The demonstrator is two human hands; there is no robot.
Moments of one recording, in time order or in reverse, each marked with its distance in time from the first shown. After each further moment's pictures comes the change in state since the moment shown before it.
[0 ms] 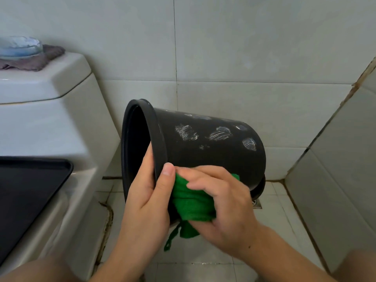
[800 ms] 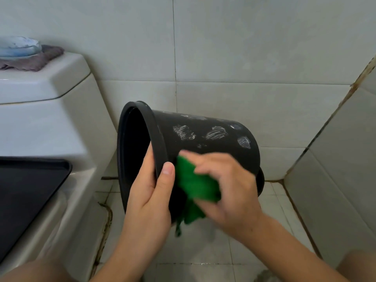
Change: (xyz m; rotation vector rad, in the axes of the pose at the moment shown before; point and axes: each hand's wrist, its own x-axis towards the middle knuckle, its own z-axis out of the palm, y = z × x) left_hand -0.002 -0.005 0.003 0.104 0.037 -0.006; right_hand 0.008 0.014 -0.008 -0.083 0.019 0.081
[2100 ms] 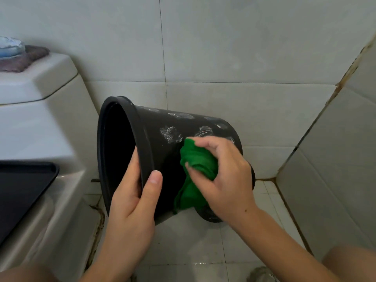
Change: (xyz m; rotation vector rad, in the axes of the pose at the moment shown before) left_hand -0.003 -0.002 0.000 0.026 -0.039 0.067; right_hand 0.006 0.009 -0.009 -0.142 0.028 0.291
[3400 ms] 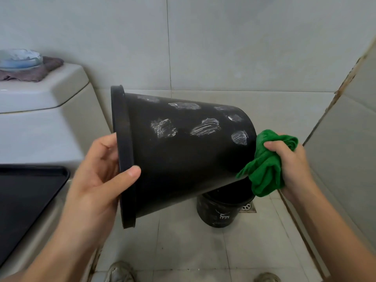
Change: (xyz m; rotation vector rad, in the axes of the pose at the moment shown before) left_hand 0.021 0.033 -0.050 -0.176 0.008 -0.115; right_hand 0.024 0.063 -0.066 0.602 0.161 0.780
